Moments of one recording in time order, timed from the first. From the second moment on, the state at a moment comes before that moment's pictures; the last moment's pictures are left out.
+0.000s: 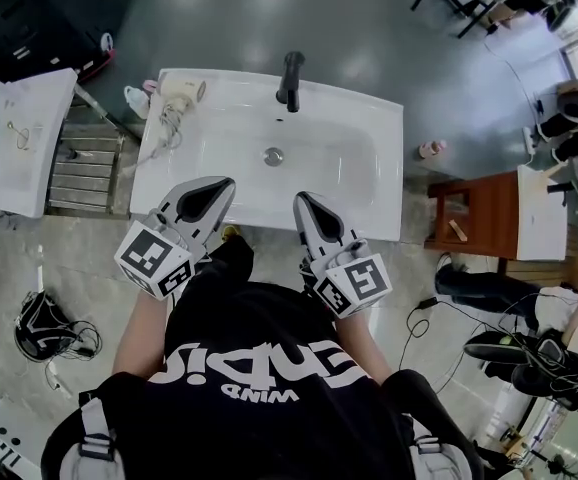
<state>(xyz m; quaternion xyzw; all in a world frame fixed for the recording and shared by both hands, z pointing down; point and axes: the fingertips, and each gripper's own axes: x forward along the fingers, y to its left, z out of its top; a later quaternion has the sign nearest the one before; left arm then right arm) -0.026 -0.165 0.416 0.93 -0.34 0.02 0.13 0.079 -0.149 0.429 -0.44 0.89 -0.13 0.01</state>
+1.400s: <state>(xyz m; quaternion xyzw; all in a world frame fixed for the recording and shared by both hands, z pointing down) -0.029 -0.145 0.415 0.93 -0.35 0.00 0.13 0.072 -0.132 0.426 -0.41 0.90 -0.13 0.01</state>
